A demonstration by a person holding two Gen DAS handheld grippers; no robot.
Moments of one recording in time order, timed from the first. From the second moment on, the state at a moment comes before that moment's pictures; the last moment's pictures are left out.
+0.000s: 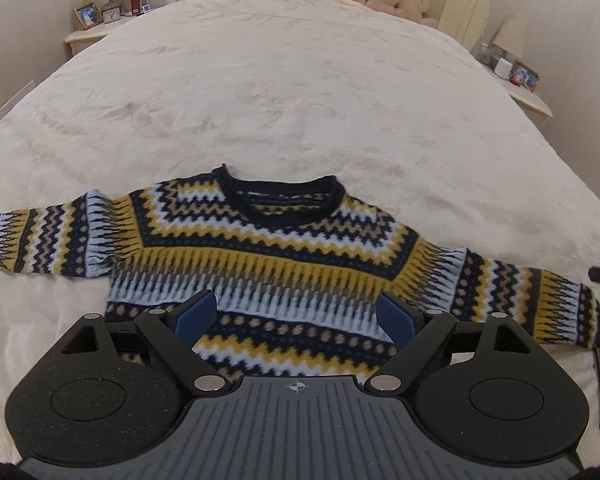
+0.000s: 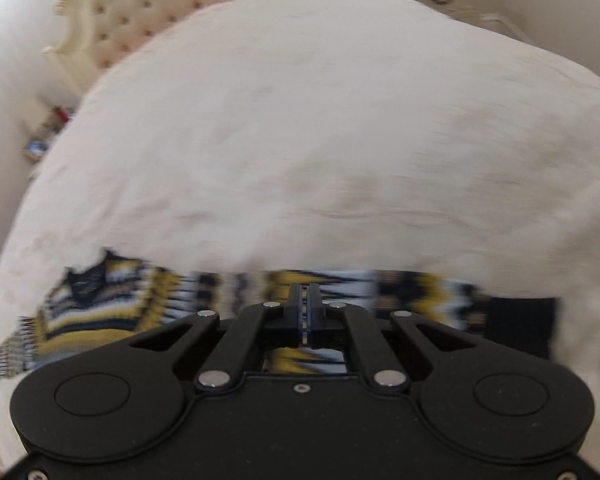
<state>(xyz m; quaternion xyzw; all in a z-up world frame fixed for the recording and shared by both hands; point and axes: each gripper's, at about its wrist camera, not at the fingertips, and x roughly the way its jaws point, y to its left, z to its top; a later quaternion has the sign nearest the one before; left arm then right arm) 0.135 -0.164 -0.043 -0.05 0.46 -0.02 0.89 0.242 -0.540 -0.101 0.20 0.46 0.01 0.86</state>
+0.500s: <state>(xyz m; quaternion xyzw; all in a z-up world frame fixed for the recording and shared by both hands) 0.119 -0.078 -0.065 -0.07 0.46 -0.01 0.89 0.203 -0.500 -0.135 0.25 0.45 -0.10 0.85</state>
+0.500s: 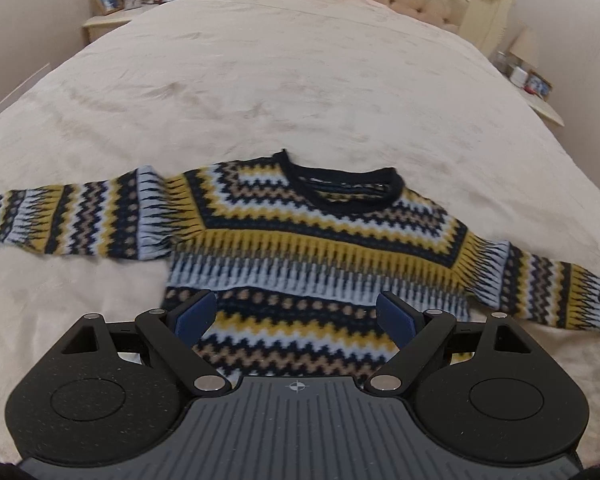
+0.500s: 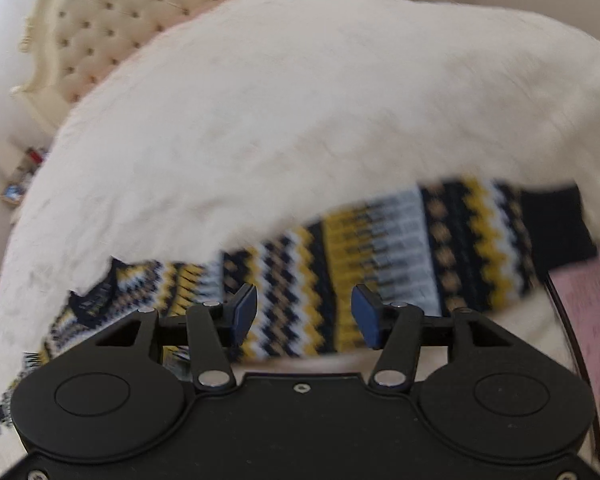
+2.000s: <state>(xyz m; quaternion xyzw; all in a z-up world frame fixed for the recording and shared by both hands) 0.131 0.048 -0.099 -0.09 0.49 0.00 0.87 0.326 -0.214 -0.095 0.10 0.44 0.15 0.88</state>
